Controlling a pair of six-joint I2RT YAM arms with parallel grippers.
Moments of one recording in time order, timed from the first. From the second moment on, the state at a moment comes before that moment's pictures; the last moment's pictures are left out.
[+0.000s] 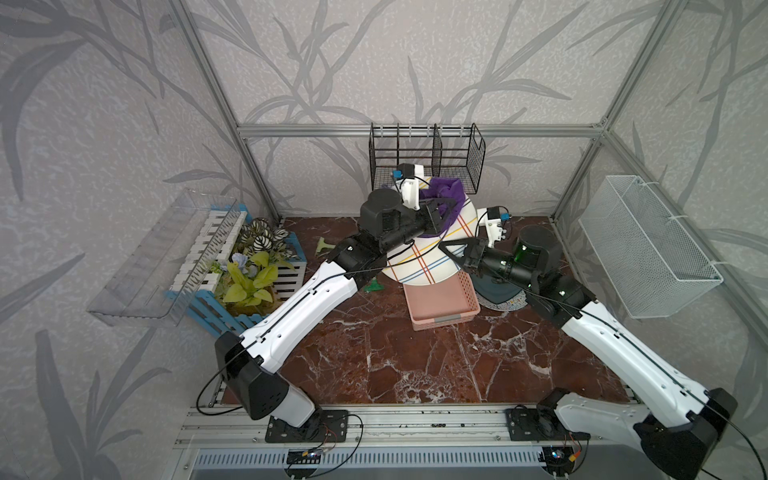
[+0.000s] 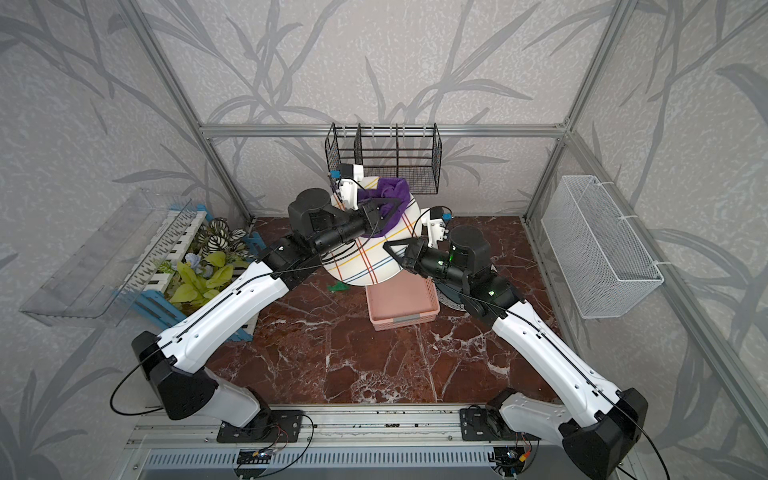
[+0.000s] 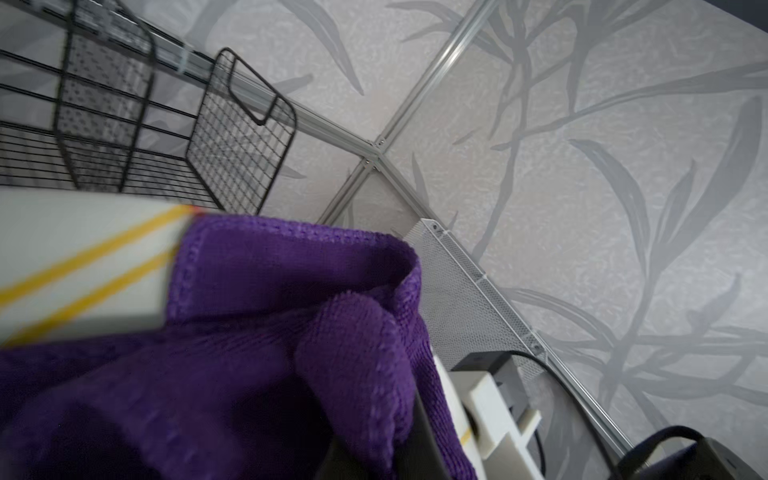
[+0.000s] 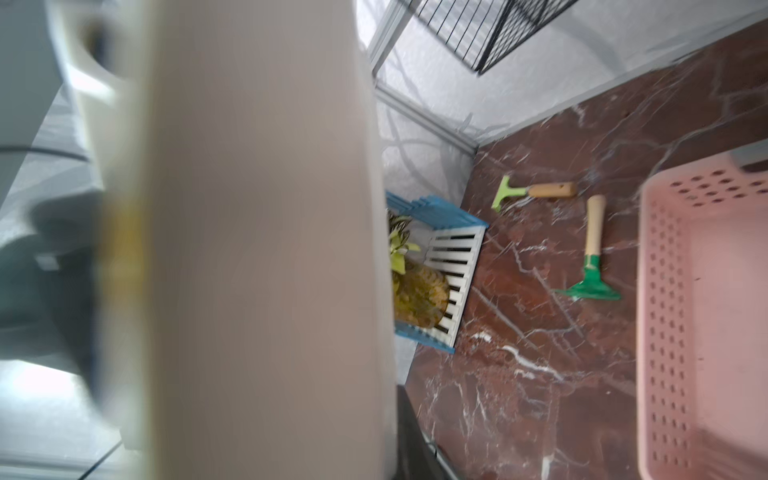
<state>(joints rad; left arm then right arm) -0.72 1.55 1.66 -0.11 0.23 -0.66 0.62 1.15 1.18 -0.13 -0.49 1.04</state>
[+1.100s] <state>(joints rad) -0.58 1.54 1.73 -0.33 0.07 -0.53 0.56 1.22 1.33 -0.26 -0.40 0.98</state>
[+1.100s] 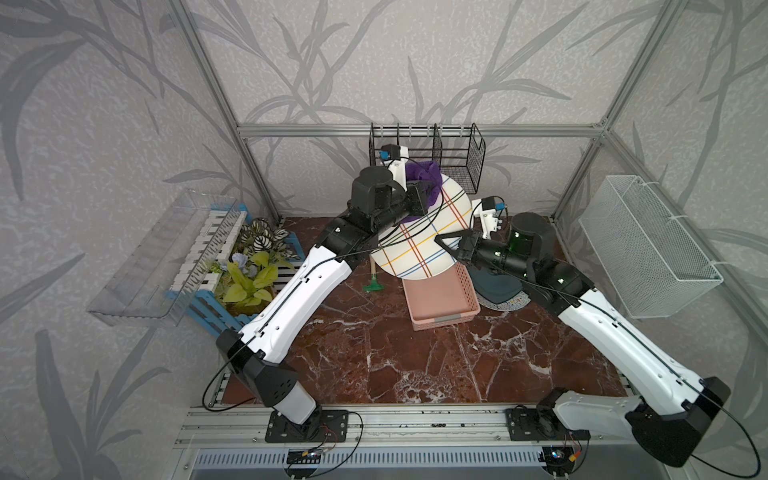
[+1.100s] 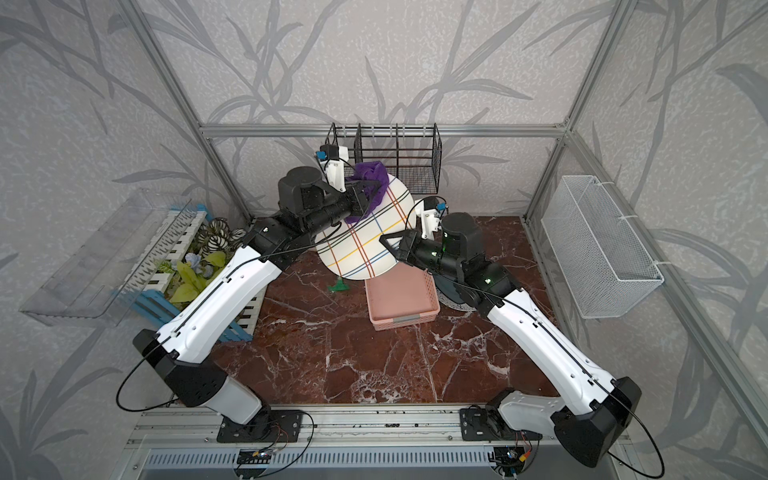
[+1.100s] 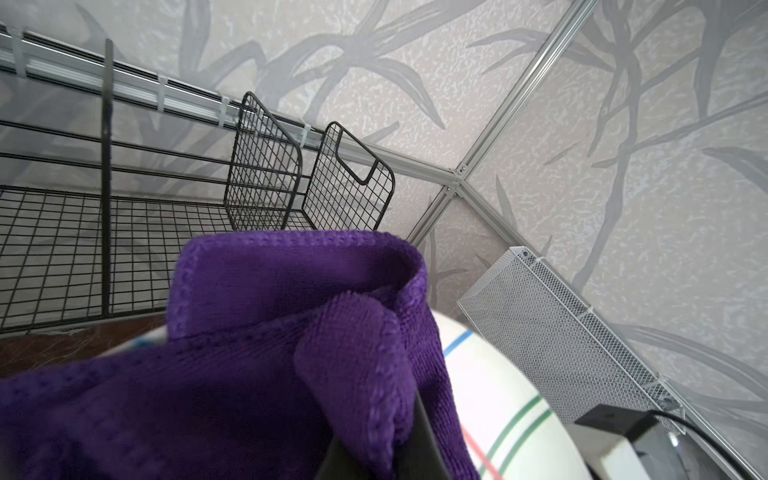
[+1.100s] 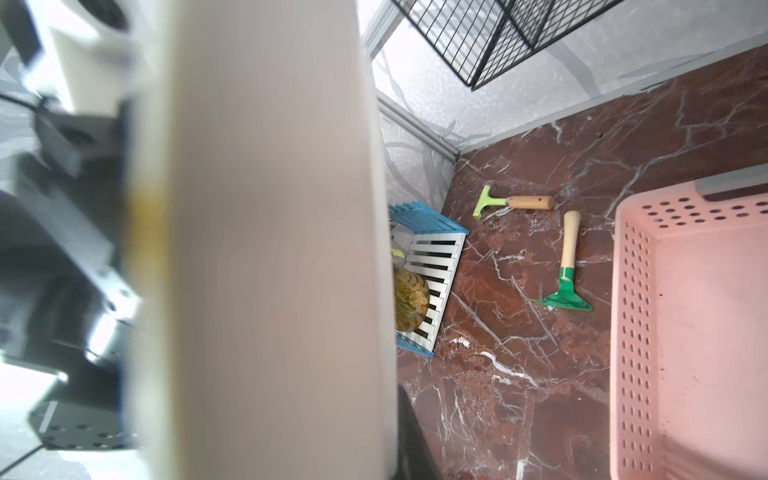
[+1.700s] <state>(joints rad) -0.44 1.72 2.03 -0.30 0.21 -0.59 0.48 1.49 1.60 -0.08 -0.53 1.06</state>
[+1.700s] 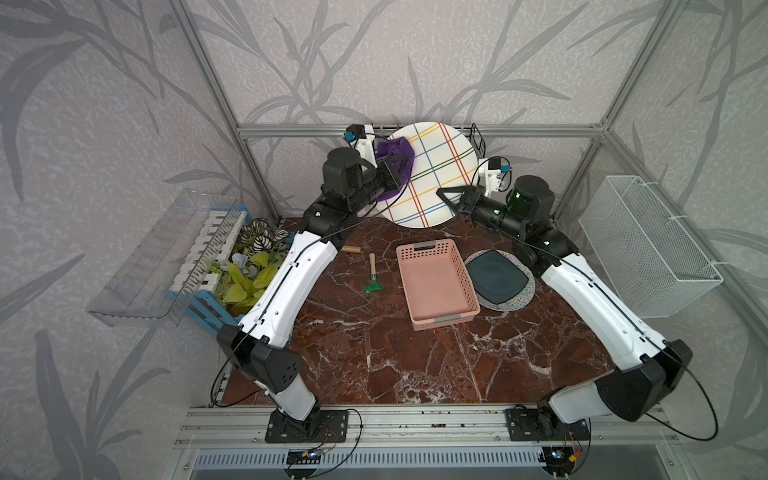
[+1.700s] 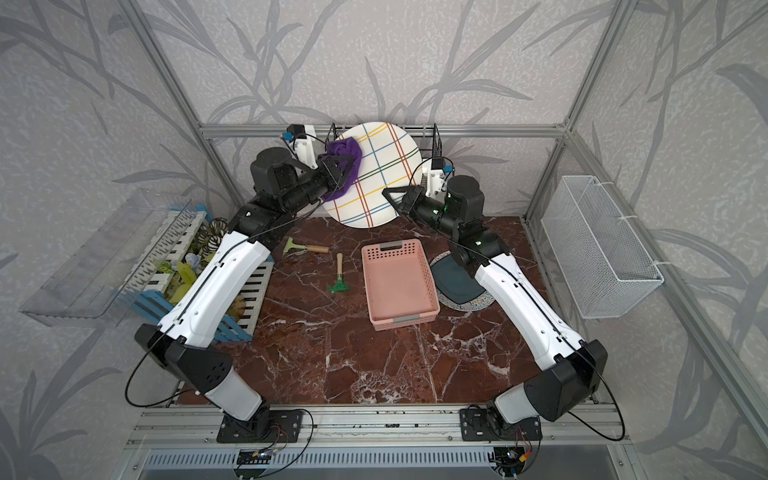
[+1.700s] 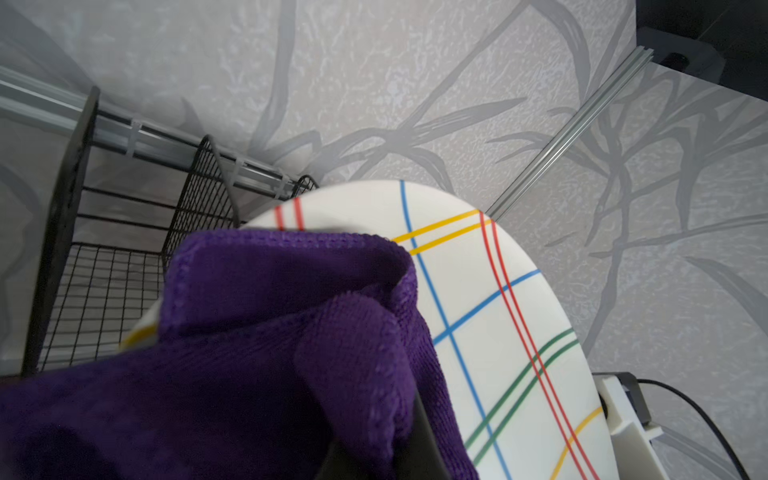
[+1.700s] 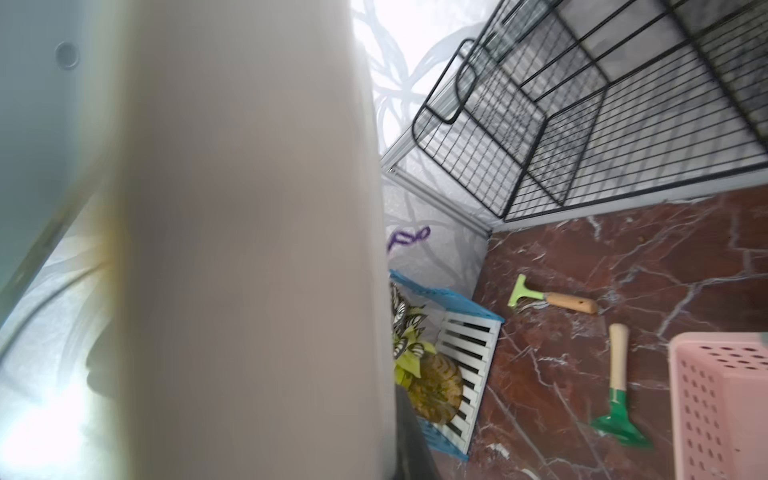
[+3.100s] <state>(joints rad) -0.62 1.56 1.43 1.12 0.18 -2.07 0.60 1.47 1.48 0.73 -0.42 1.44</state>
